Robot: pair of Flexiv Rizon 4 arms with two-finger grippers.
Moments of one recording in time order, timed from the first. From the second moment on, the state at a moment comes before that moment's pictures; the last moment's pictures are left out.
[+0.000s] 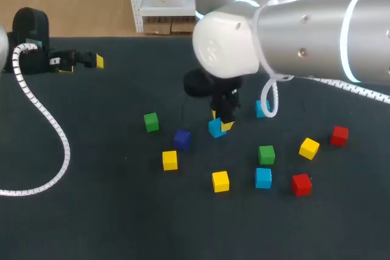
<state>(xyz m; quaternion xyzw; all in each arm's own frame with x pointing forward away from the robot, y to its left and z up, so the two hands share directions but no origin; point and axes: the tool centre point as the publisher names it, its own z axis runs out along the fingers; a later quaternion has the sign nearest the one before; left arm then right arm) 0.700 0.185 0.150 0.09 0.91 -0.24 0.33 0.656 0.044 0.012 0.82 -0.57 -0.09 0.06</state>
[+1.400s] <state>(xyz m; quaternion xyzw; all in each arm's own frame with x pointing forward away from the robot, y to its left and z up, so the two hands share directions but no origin) 0.700 0.185 0.150 0.09 0.91 -0.24 0.33 0.693 -0.010 0.025 0.67 -0.73 -0.09 0.08</state>
